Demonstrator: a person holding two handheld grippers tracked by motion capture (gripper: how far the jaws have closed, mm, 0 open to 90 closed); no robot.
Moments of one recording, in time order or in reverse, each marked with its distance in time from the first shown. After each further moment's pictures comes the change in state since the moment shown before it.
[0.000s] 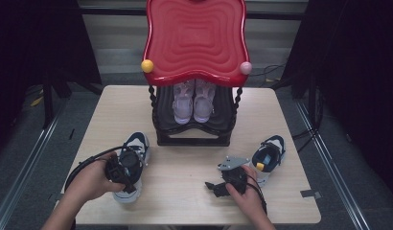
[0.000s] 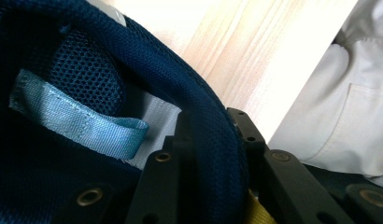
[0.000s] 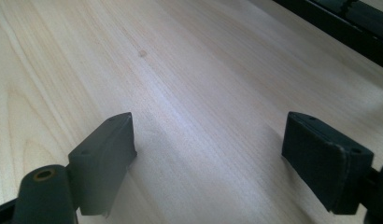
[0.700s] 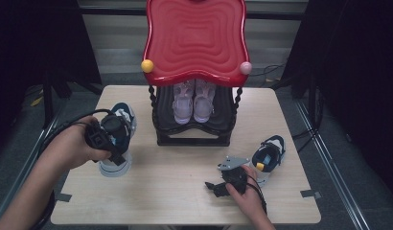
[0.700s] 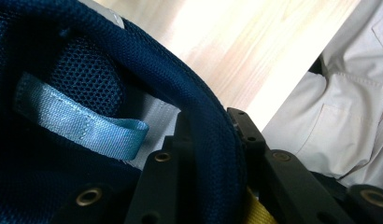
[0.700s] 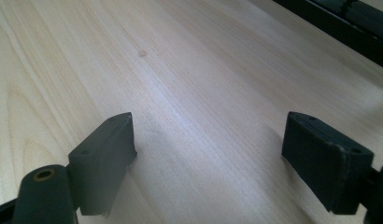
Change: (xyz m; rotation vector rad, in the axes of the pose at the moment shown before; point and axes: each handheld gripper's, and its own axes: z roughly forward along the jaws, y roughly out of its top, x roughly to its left) left arm 0.016 0.013 -0.106 -0.045 0.074 -0.081; right arm 0.000 0.000 0.000 -0.002 -0.005 -0.002
